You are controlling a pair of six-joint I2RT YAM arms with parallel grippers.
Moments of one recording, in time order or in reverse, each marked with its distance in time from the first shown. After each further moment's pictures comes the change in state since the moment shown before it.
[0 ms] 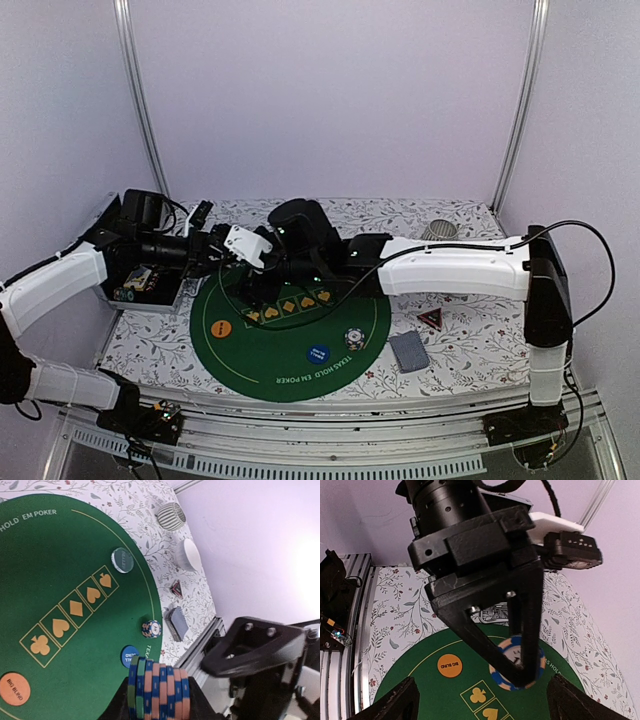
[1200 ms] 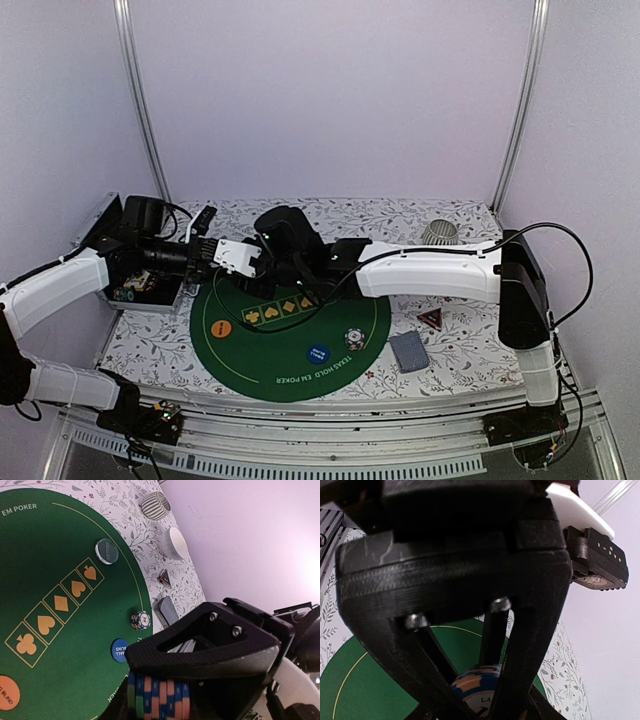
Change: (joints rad) left arm -0.002 -0.017 -0.063 0.080 0.106 -0.001; right arm 0.007 0.159 0.143 -0.008 0.122 -0.246
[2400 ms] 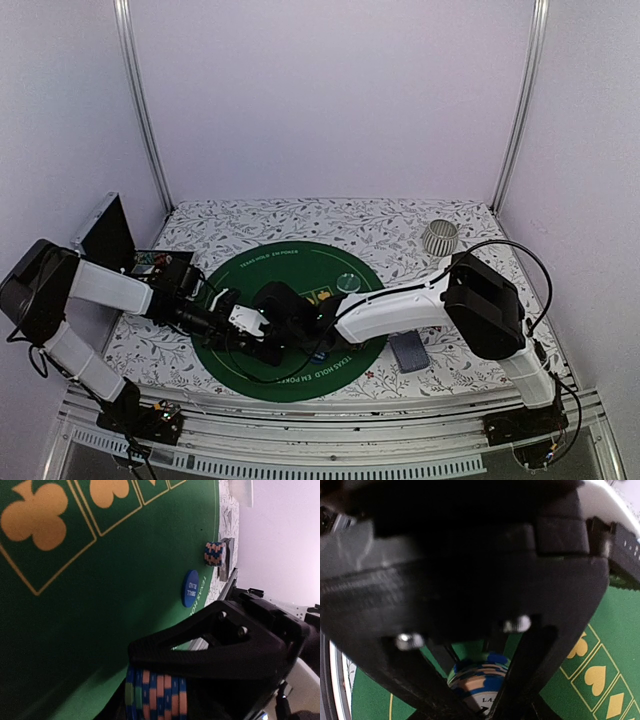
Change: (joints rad) left arm -0.029 0.361 -0.303 0.209 0.077 0.025; right arm 0.045 0.146 -0.199 0.038 -0.129 0.385
